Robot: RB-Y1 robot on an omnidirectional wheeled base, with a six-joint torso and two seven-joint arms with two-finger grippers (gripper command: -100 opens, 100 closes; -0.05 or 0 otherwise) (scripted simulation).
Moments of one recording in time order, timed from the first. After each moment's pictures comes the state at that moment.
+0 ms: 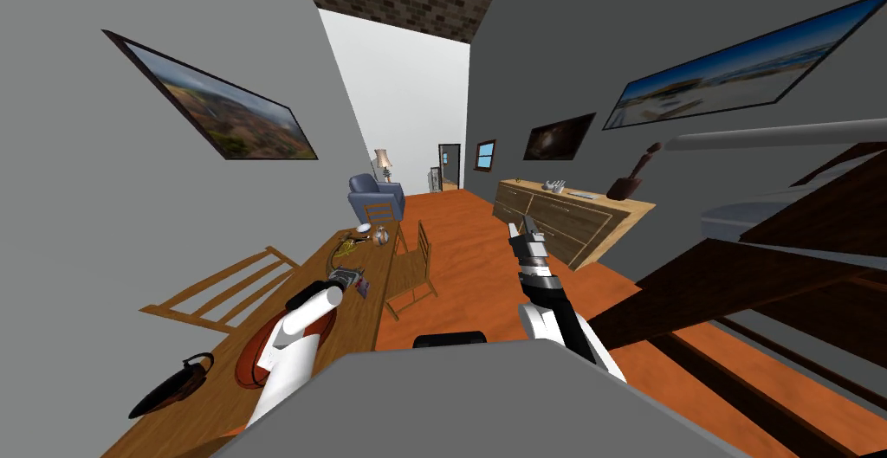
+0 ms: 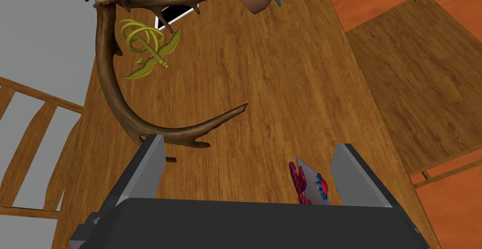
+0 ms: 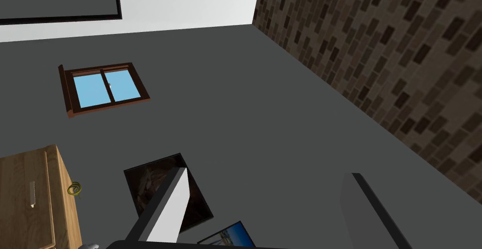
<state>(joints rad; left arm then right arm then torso) 0.02 0.18 0.58 -1.58 0.38 0.60 0.66 0.47 -0.02 0.00 -2.21 0.04 -0.45 -0.11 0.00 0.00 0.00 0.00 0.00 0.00</state>
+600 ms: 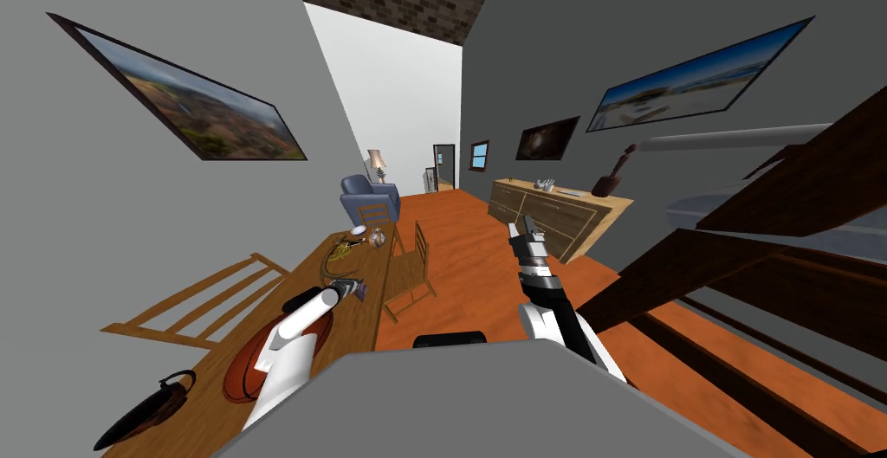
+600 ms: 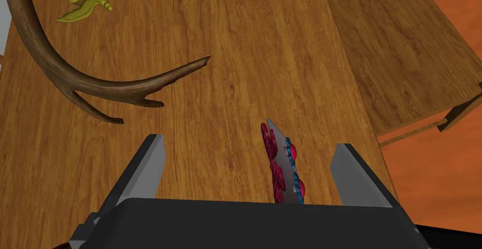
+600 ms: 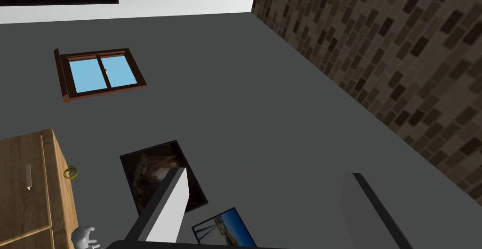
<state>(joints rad) -0.03 0.20 0.66 -1.44 0.41 0.71 0.70 0.47 -0.02 0.00 -2.21 0.04 -0.45 -0.11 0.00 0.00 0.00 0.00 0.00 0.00</state>
